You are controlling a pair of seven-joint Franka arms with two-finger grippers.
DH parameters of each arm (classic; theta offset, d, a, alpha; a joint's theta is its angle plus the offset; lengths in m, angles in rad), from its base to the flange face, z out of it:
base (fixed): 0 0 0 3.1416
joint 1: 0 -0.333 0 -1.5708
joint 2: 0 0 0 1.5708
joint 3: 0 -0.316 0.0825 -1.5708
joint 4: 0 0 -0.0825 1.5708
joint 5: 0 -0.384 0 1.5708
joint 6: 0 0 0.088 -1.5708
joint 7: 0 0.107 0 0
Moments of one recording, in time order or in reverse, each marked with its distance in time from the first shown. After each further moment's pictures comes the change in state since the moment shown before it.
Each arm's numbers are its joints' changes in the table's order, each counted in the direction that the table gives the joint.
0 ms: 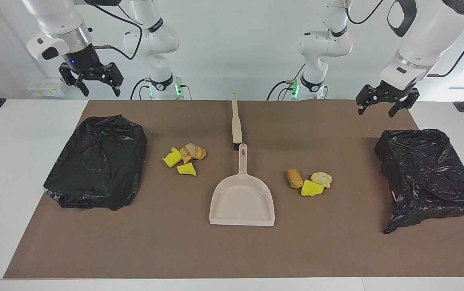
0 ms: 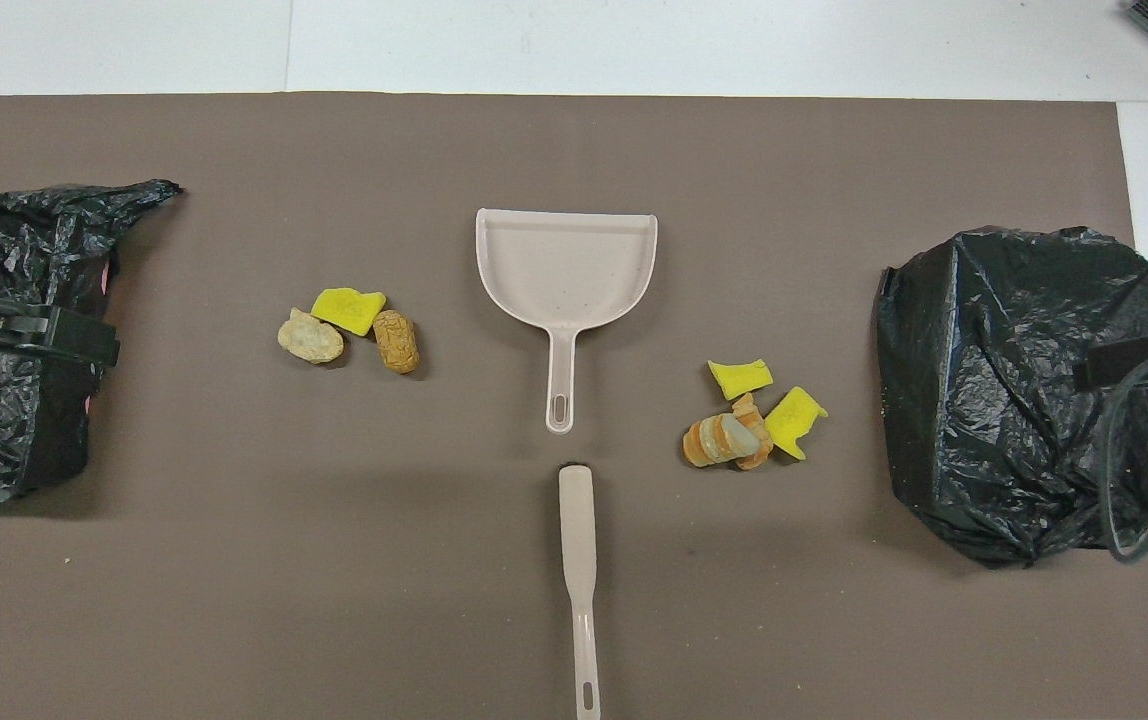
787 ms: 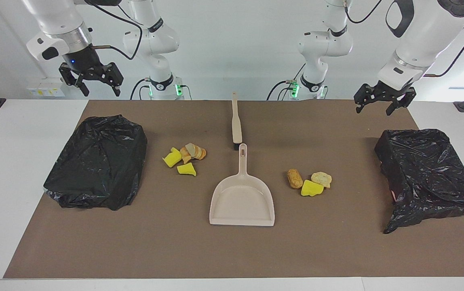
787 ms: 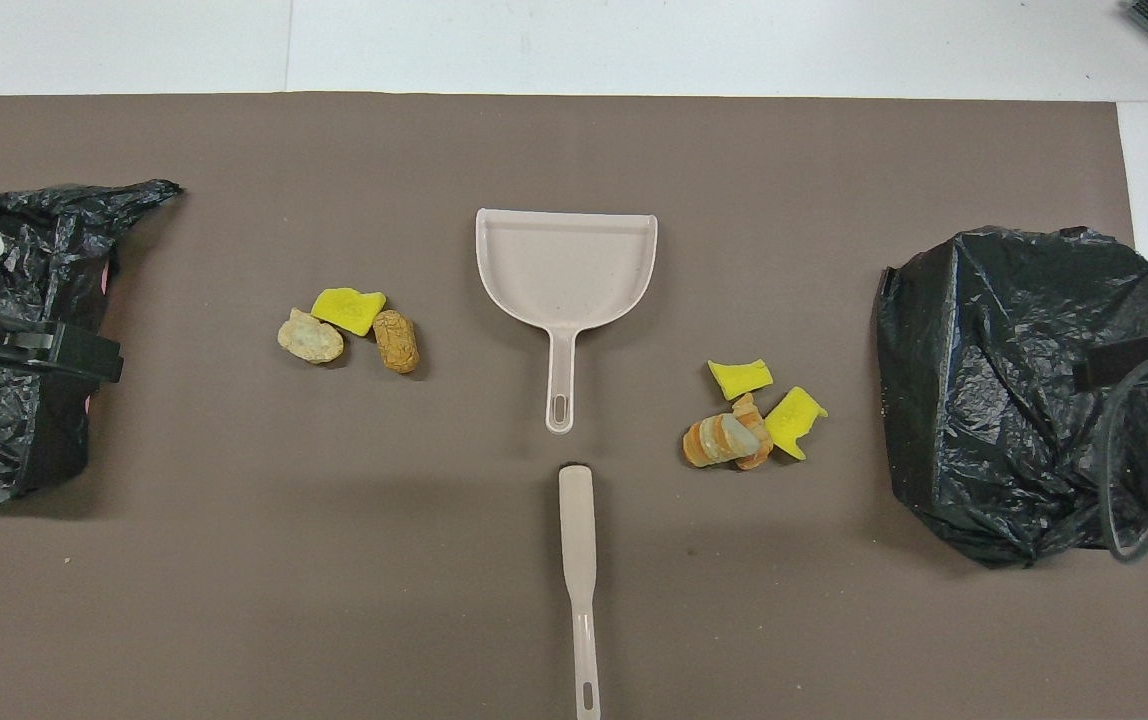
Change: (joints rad) left arm 0.000 0.020 0.001 -0.034 0.000 0.004 0.000; right arm 0.000 0.000 0.000 0.000 0.000 0.000 0.000
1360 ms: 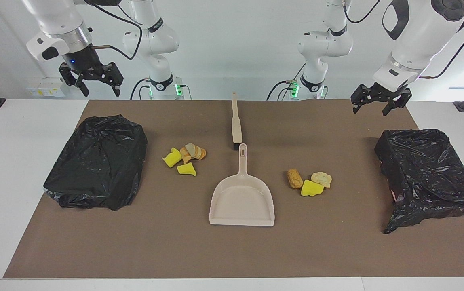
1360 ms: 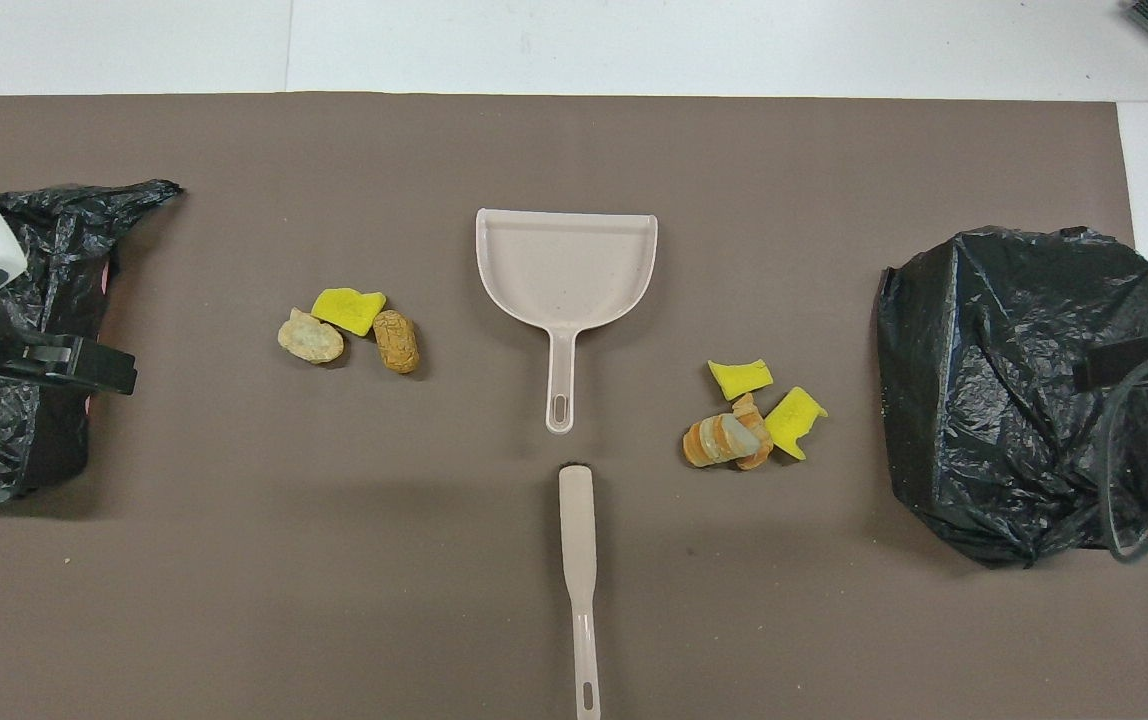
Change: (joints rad) left arm 0.010 0.019 0.007 -0.052 0.001 -0.022 -0.005; right arm 0.000 0.000 0.000 0.000 0.000 0.000 0.000
